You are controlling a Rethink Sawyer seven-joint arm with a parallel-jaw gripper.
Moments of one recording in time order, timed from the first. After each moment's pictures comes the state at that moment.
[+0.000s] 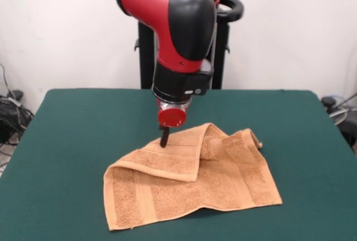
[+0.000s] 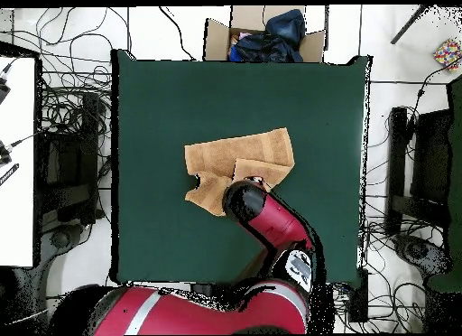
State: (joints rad) arm -0.07 -0.41 -0.31 1.85 0.50 0.19 2.48
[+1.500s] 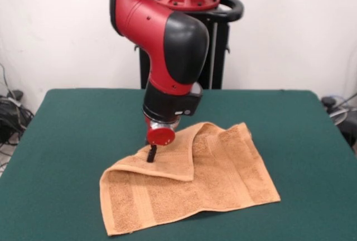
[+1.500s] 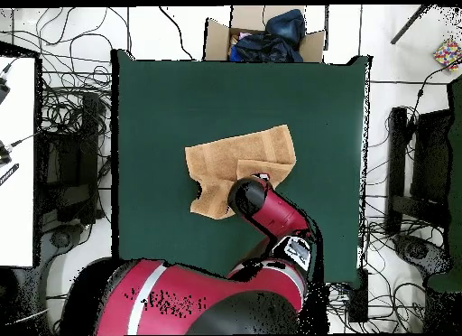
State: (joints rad) arm -0.08 -0.30 -0.34 1.76 0.47 0.14 2.48
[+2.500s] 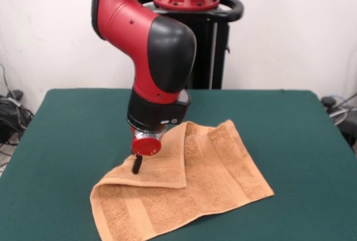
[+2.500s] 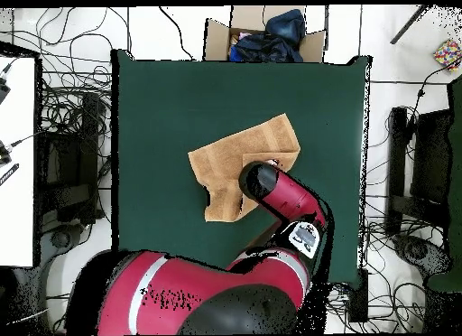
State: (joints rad) arm -0.07 -0.25 -0.41 1.61 0.47 0.27 2.48
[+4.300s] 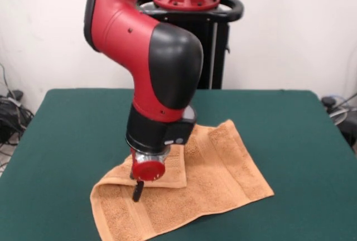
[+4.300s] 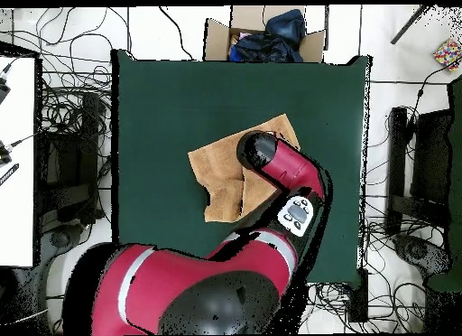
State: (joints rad) arm -0.03 -0.17 -0.46 1.39 0.54 0.39 2.48
